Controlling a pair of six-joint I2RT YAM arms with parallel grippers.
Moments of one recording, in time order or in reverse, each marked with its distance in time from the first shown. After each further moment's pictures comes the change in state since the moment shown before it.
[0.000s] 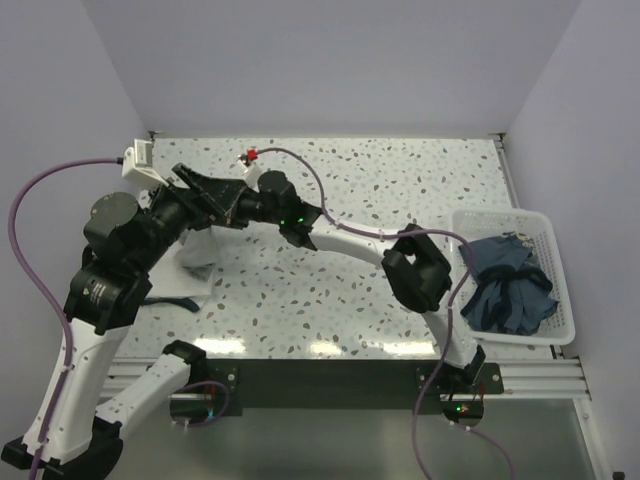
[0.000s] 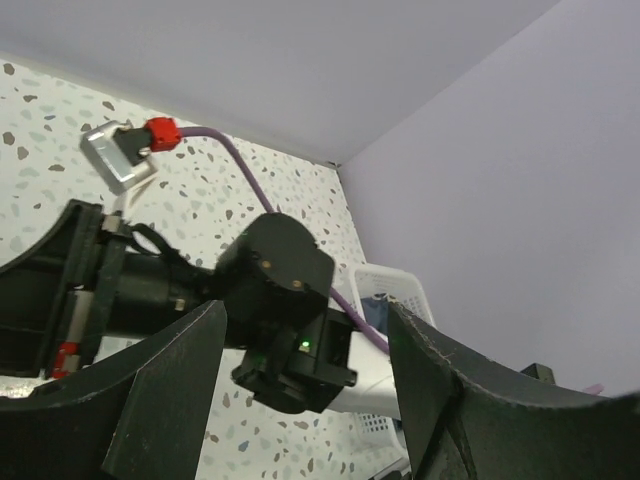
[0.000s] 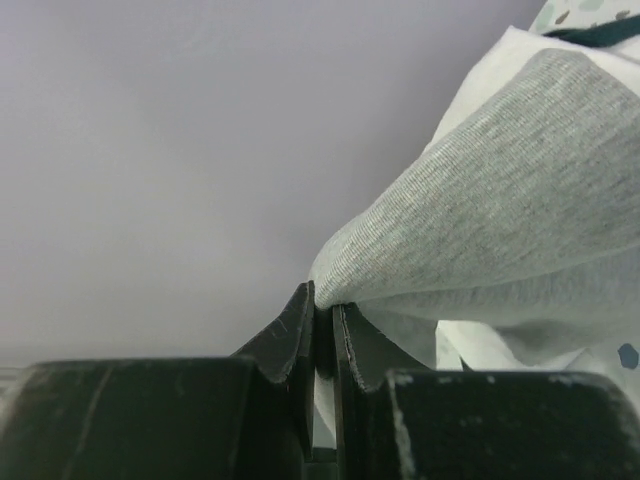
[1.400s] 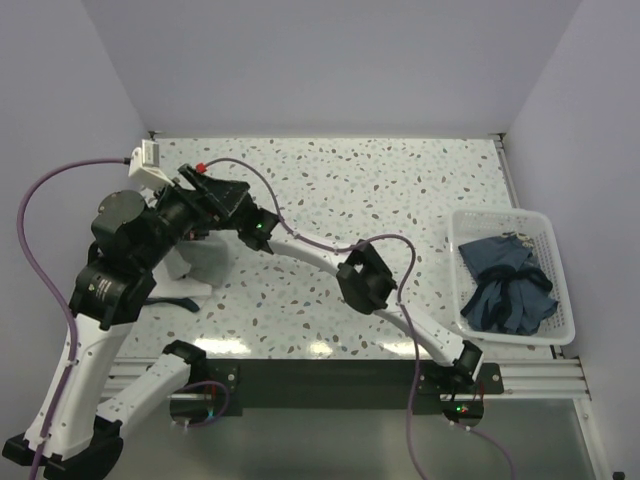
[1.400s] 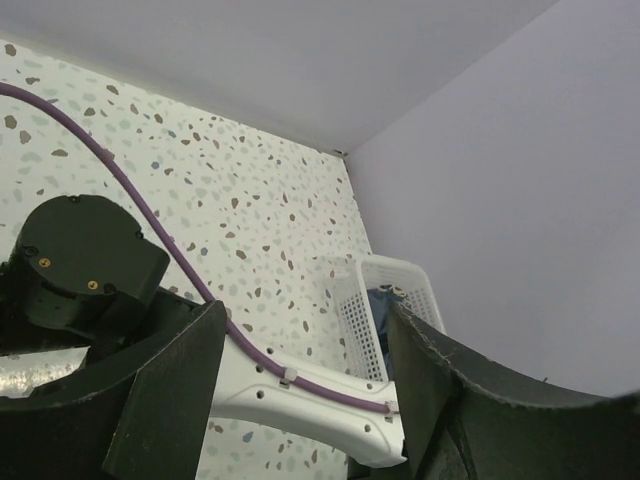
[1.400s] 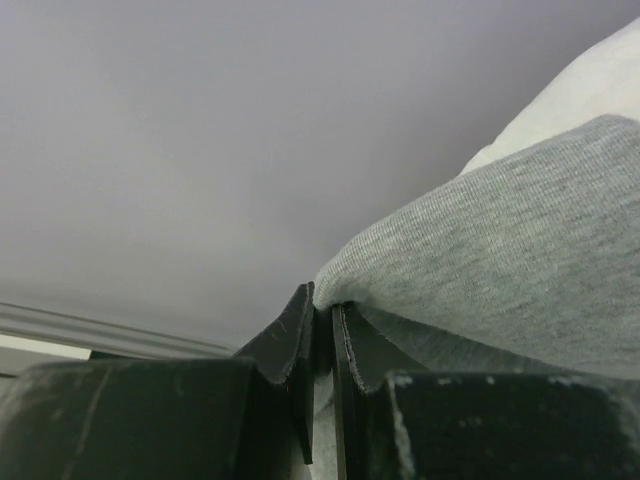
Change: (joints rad) left arm 0.000 0.007 -0.023 0.002 0.010 -0.002; right arm 0.074 0.466 0.670 -0.133 -0.166 -0.088
